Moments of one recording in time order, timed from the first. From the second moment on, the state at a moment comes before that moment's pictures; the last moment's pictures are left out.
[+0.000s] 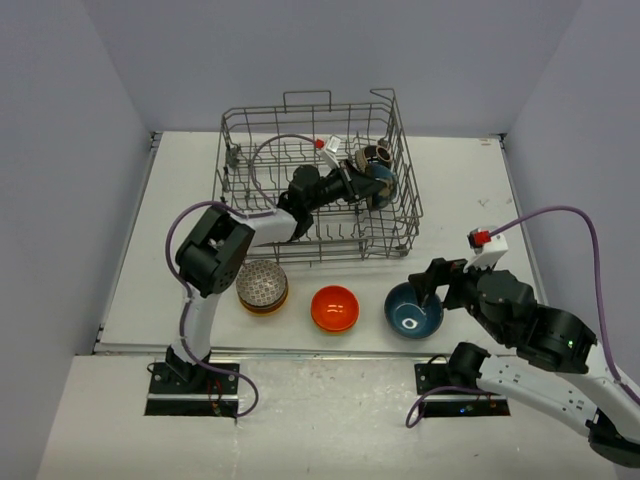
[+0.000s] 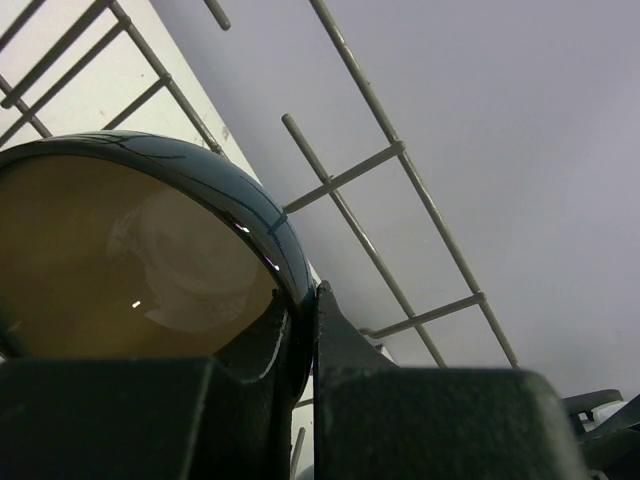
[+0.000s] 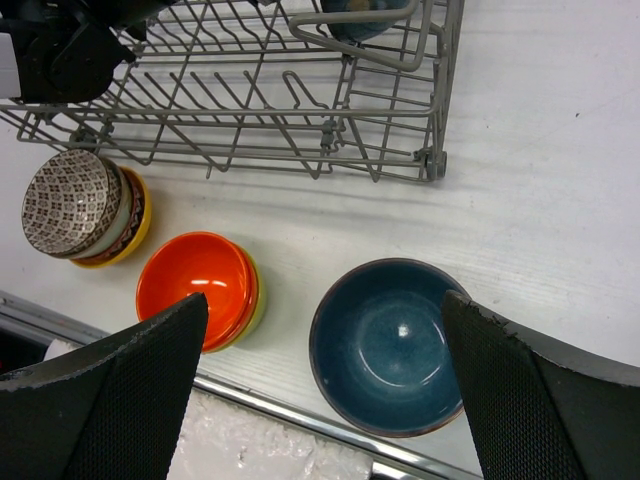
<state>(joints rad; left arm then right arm) -0.63 2.12 1.35 0.87 0.47 -1.05 0.97 0.47 0.93 -0.93 0.53 0.56</state>
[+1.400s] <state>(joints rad) -1.45 1.35 1.15 -0.43 -0.13 0.11 0.72 1.05 1.48 -0.99 0.10 0.38</state>
